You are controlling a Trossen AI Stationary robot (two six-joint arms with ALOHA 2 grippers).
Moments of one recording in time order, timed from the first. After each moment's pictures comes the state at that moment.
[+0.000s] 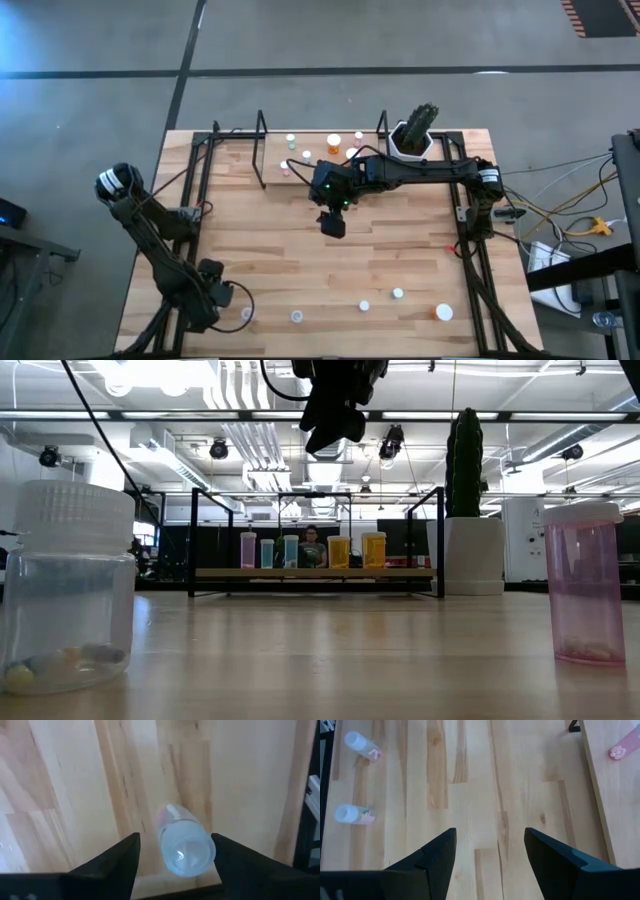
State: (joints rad) left arm -0.99 1.40 0.85 -0.82 0.06 -0.89; right arm -0.04 1.89 1.80 -0.88 -0.15 0.09
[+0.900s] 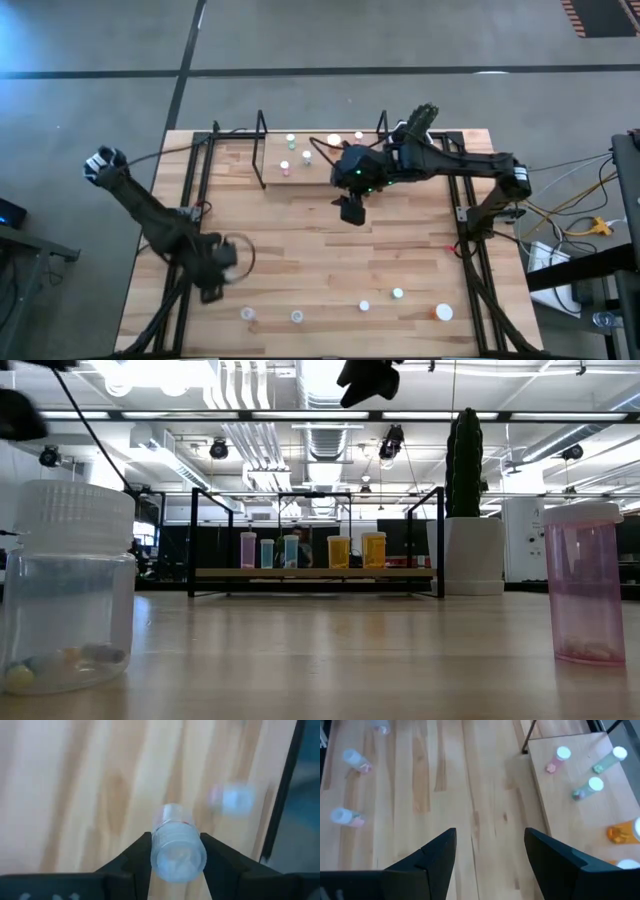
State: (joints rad) left arm -0.73 1.07 0.87 -0.94 -0.08 -1.02; right arm -0.05 1.69 1.77 -0.96 -0.02 0.06
